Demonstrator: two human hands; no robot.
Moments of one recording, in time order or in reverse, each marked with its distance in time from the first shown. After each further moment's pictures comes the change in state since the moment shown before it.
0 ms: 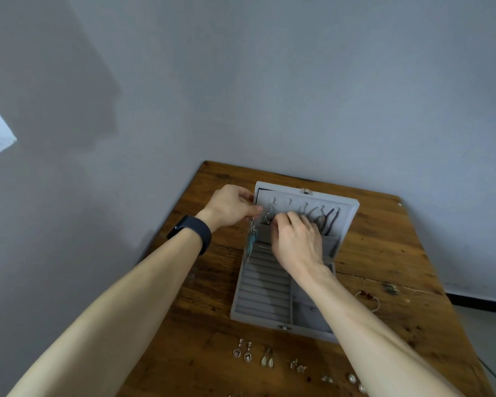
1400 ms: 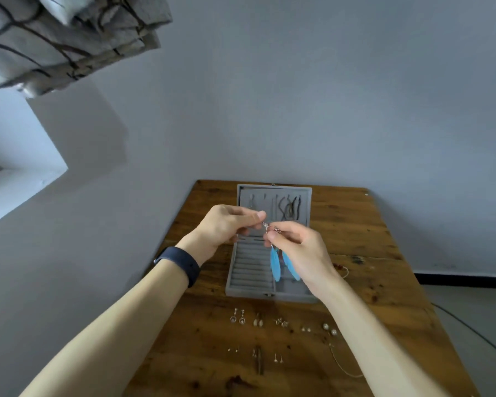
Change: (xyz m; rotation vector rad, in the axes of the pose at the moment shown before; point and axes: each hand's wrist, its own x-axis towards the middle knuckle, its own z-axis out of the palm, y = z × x) left_hand -0.138 0.067 0.012 -0.396 -0.101 0.007; right_hand -0.100 0.014 -0.130 1.393 -0.164 0.380
